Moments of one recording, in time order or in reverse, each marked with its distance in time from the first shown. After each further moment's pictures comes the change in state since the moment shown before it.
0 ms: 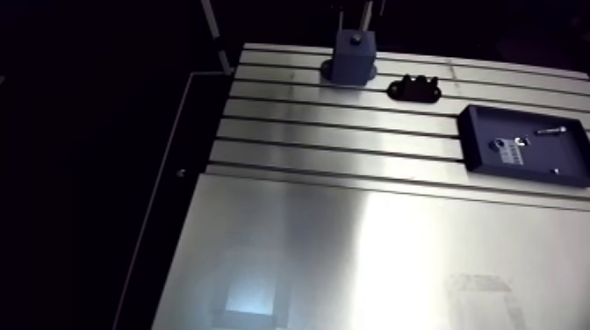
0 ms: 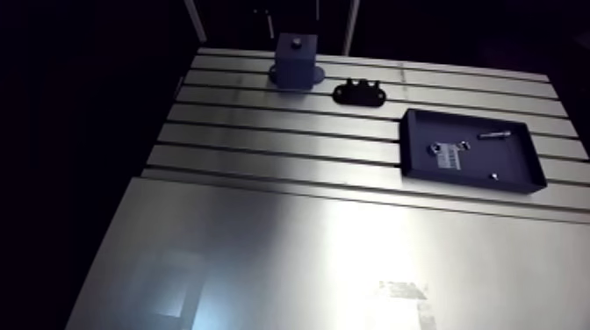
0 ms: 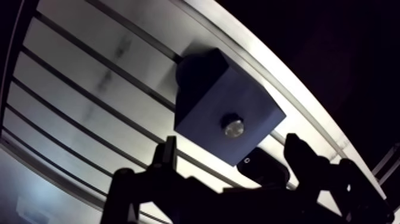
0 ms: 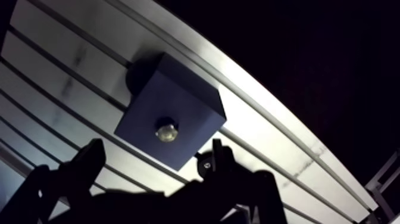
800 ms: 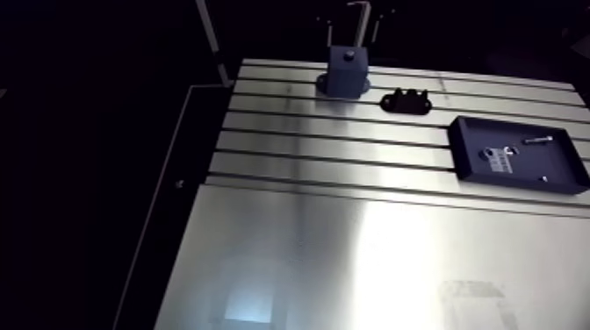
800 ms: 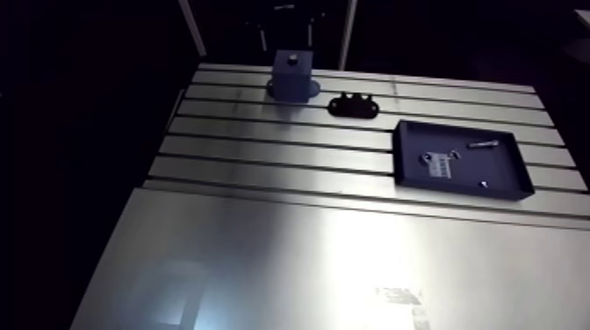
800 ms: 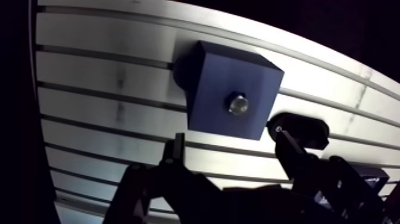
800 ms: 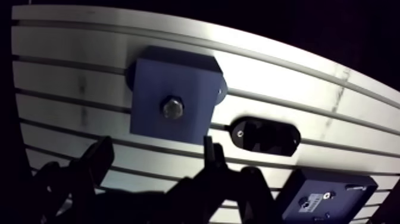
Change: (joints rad) arm -0.011 -0.043 0.041 0.007 0.041 0.451
